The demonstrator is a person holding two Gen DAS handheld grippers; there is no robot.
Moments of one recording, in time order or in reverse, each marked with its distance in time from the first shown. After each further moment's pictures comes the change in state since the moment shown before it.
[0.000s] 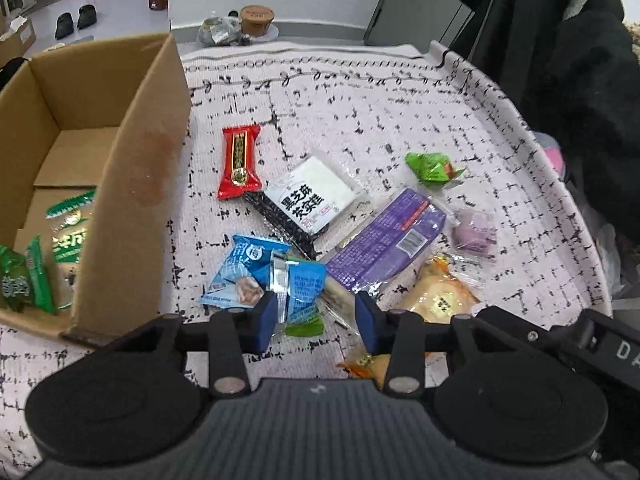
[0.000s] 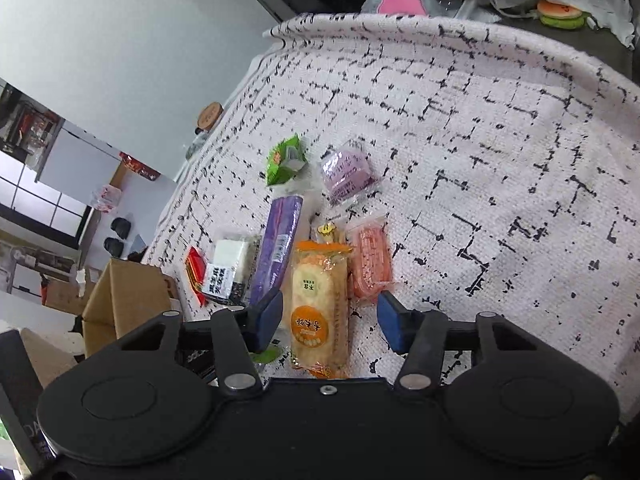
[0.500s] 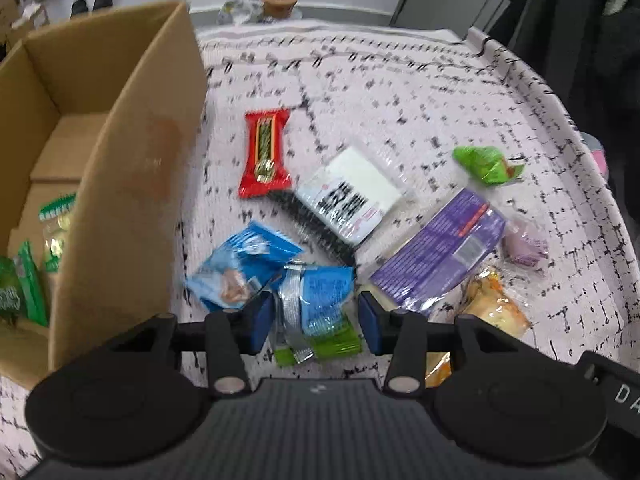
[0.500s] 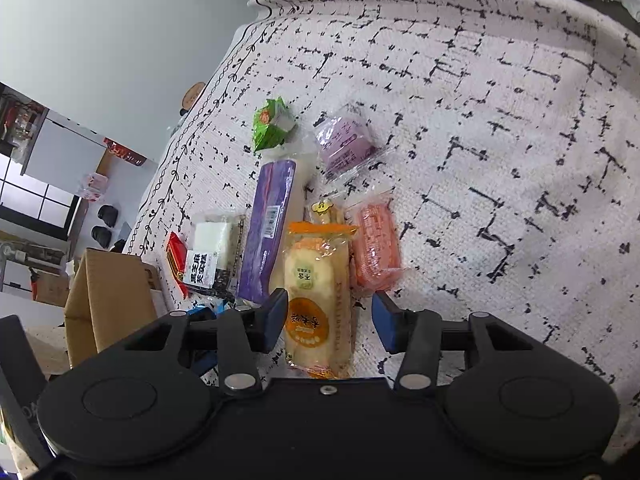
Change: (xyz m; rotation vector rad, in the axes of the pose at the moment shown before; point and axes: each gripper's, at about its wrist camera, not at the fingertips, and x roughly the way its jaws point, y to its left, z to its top) left arm 0.034 0.015 0.012 -0.042 0.048 0.061; right arm 0.032 0.004 -0.003 0.021 0.065 -0.027
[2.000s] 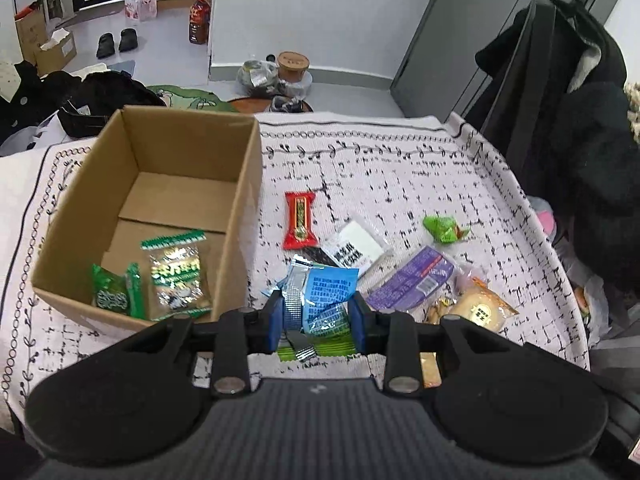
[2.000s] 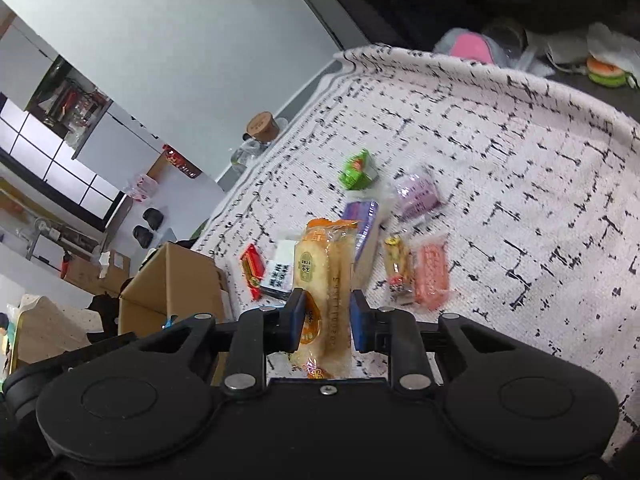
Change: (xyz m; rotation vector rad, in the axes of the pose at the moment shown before) left arm -0.123 0.019 -0.010 -0.035 -0.183 -0.017; right arm -0.063 0.032 -0.016 -0.164 -0.143 0.123
